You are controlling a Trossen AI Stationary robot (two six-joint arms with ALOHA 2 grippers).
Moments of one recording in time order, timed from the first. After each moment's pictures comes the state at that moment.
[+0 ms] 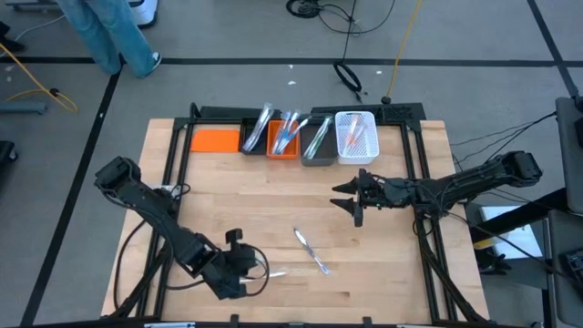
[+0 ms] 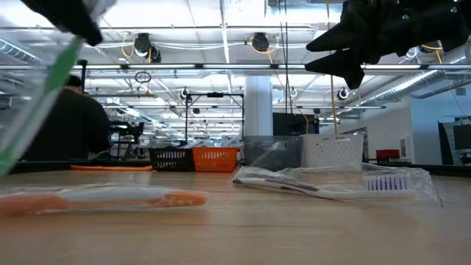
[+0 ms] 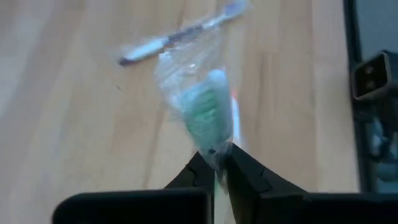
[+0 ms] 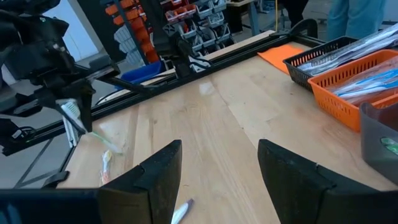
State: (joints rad) left arm -0.71 1.61 1.16 -0.58 -0.45 -0.74; right arm 0.15 1.02 0.40 0.42 0.26 0.41
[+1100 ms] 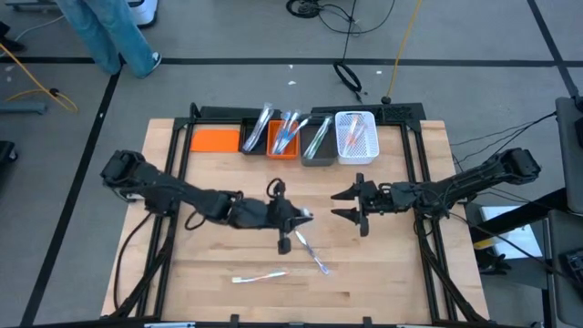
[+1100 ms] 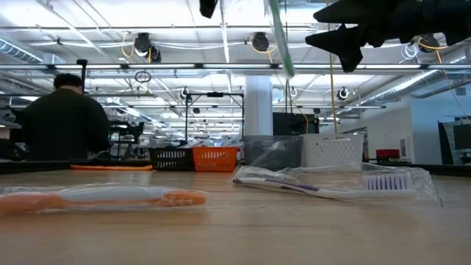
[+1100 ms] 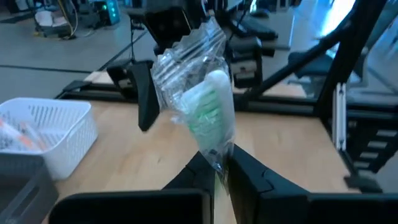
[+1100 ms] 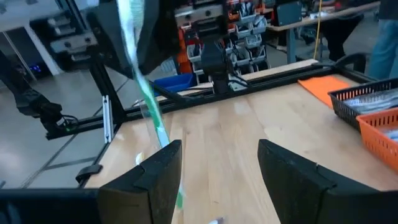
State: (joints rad) left arm -0.30 1.60 1.16 0.18 -0.36 -0.13; right arm 0.23 1.02 0.40 0.53 0.21 0.29
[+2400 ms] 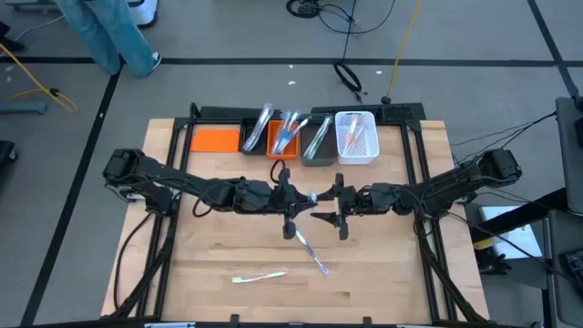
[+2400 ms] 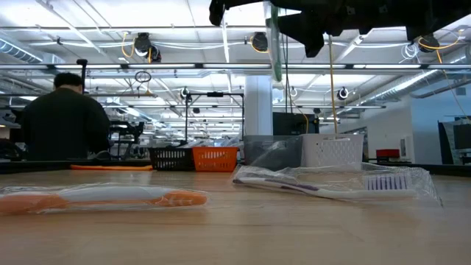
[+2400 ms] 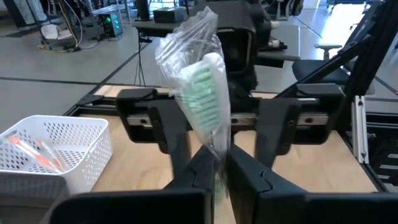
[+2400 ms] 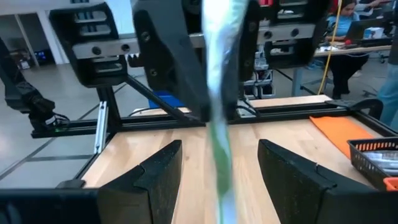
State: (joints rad) left arm -0.19 1.60 1.16 0.24 -0.26 -0.06; right arm 0.21 1.33 0.57 0.74 0.15 0.11
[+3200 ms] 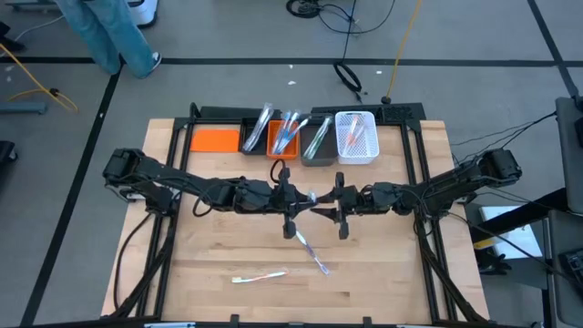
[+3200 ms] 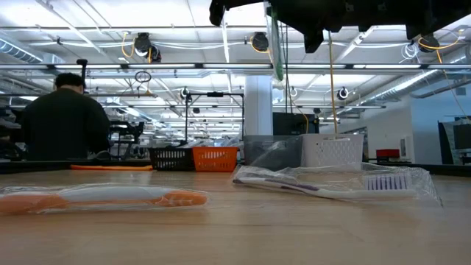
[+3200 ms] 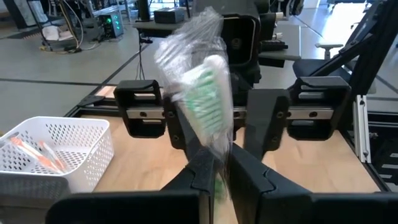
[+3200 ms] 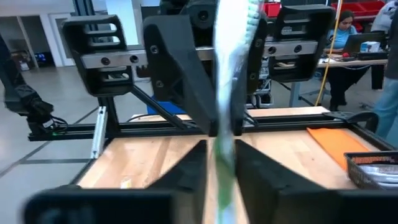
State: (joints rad) left arm -0.19 1.60 1.16 0.24 -0.26 -0.06; right arm 0.20 1.32 0.57 0.78 0.15 0.08
